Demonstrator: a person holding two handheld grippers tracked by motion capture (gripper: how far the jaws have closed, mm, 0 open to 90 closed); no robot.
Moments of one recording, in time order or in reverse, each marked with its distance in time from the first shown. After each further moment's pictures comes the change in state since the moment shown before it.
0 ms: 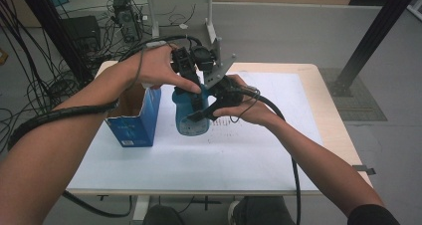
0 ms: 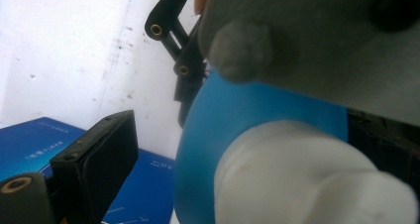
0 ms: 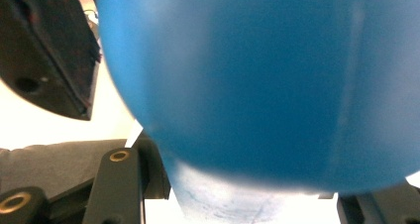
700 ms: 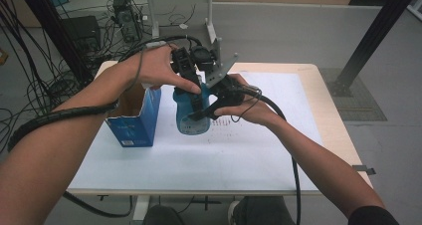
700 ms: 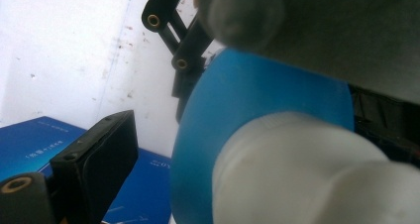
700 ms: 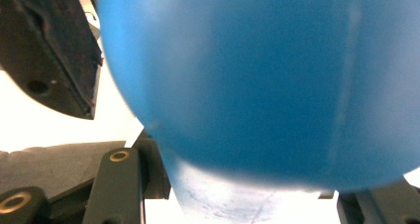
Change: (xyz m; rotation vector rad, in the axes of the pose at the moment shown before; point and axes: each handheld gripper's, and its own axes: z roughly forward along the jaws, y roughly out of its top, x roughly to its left) left arm -0.001 -0.001 0.001 -0.004 0.001 -0.007; right arm 0.000 0.000 -0.003 -0.003 -0.008 0.007
